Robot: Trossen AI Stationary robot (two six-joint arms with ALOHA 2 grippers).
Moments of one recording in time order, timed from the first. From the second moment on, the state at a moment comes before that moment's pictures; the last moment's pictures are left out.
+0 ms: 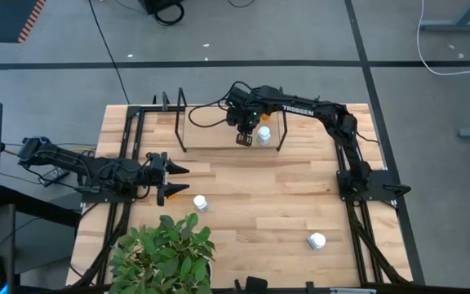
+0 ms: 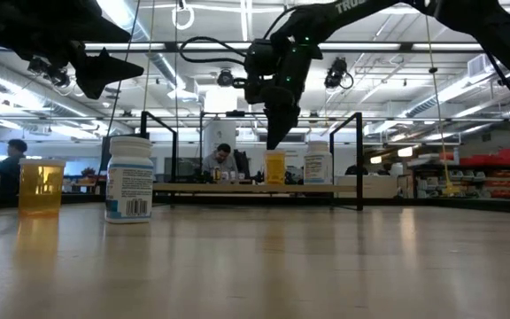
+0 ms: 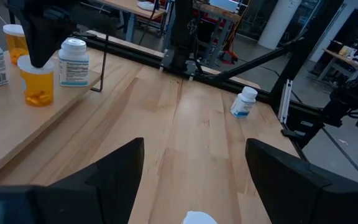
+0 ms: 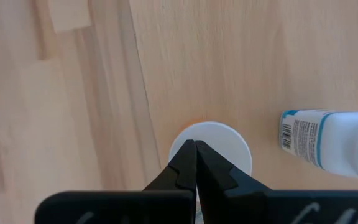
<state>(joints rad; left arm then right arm) -0.24 0.59 0.26 0.16 -0.30 -0.36 -0.44 2.11 1.92 -1.05 -0.09 -0.21</state>
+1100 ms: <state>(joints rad) -0.24 0.59 0.26 0.16 -0.30 -0.36 -0.52 2.11 1.82 -0.99 -0.32 -0.05</state>
